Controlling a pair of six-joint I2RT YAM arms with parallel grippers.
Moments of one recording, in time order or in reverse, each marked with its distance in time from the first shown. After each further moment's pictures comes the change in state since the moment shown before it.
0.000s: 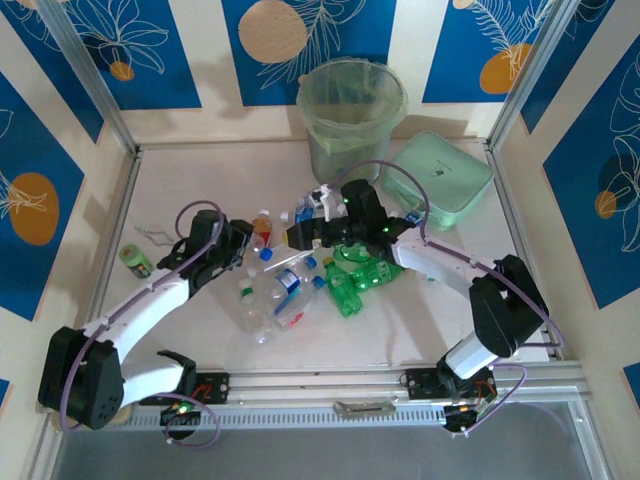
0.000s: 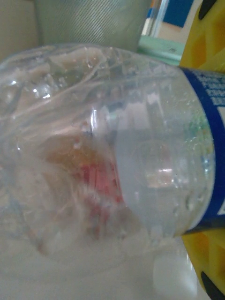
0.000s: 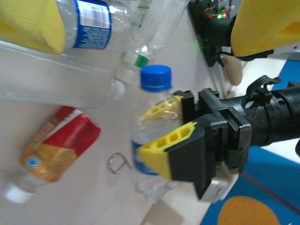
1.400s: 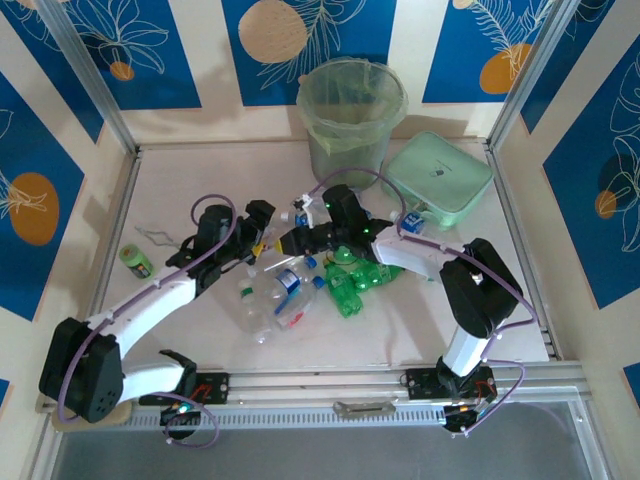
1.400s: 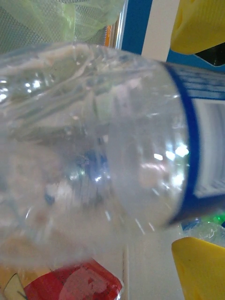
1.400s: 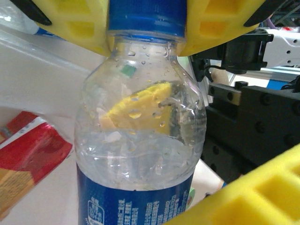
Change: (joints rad) left arm -0.049 0.018 0.010 0.154 0.074 0.024; right arm 0.027 0.146 0.044 0.064 -0.084 0.023
